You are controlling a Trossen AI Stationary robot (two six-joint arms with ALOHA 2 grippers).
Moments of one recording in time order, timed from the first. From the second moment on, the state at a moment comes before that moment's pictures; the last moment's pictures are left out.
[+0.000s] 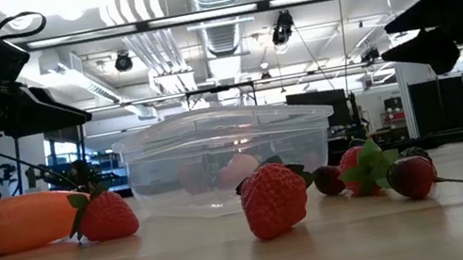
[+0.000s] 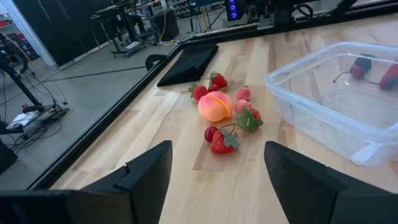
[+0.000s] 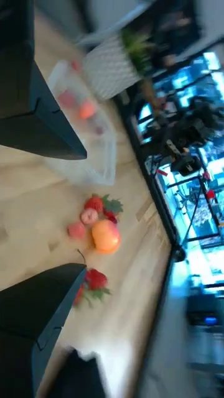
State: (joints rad) left arm -0.13 0.37 0.03 0.04 -0.47 0.14; right arm 0.13 0.20 0.02 0.04 0.34 0.40
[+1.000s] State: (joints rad) left arm -0.13 0.37 0.03 0.04 -0.47 0.14; right arm 0.13 0.21 0.02 0.09 0.89 1.26
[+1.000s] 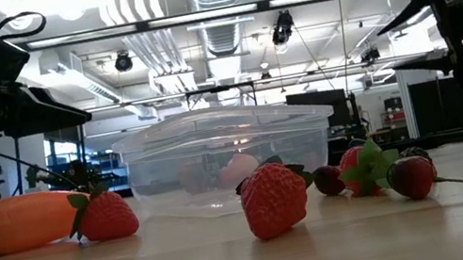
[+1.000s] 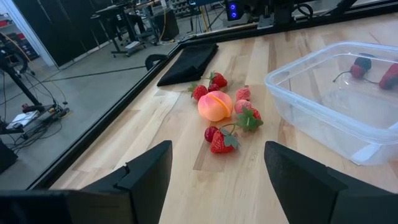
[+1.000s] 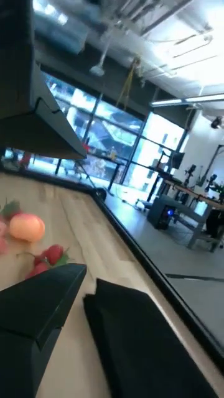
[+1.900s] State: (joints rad) left arm -0.13 0.37 0.03 0.04 -0.47 0.14; right arm -0.13 0.76 0.56 -0.41 0.41 0.82
